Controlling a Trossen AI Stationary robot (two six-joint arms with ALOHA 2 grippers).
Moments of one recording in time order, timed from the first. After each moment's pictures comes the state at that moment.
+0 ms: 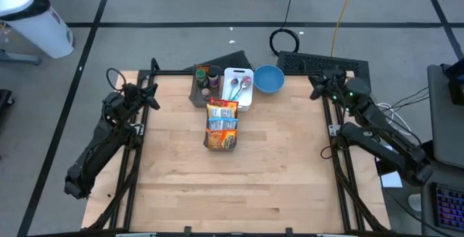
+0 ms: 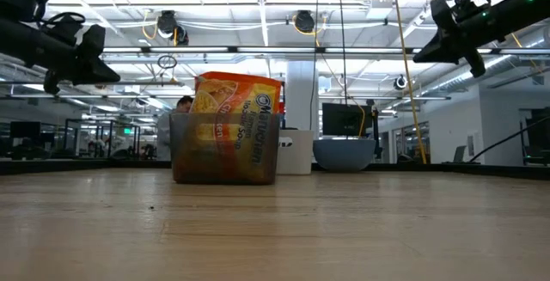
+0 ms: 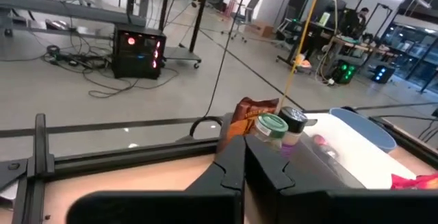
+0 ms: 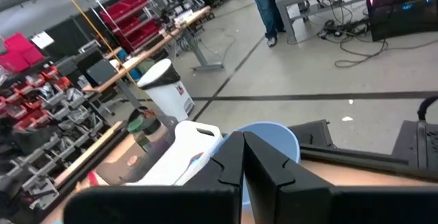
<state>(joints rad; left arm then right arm) 1.03 0.02 0.18 -0.26 0.08 -0.29 -0.86 0.42 0.44 -0.17 -0.03 0.49</state>
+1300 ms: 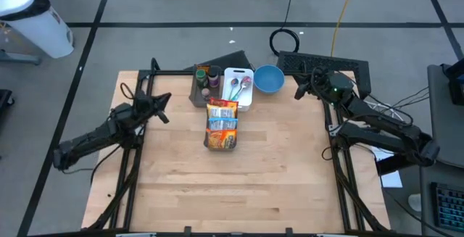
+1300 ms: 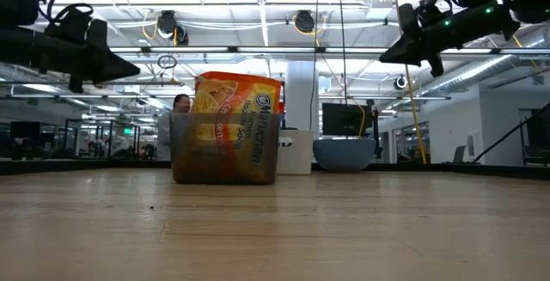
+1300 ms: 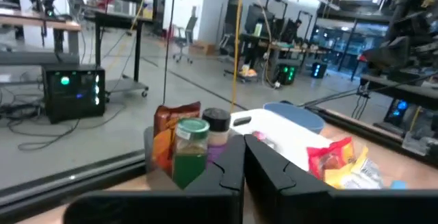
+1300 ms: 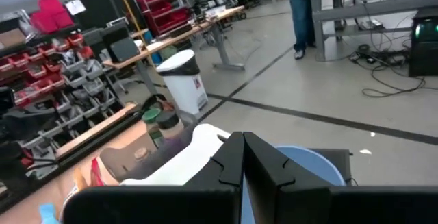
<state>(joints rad) 0.43 0.01 0.03 0.00 -0.30 -0.18 -0.72 0.73 0.44 0.21 0.00 0.33</state>
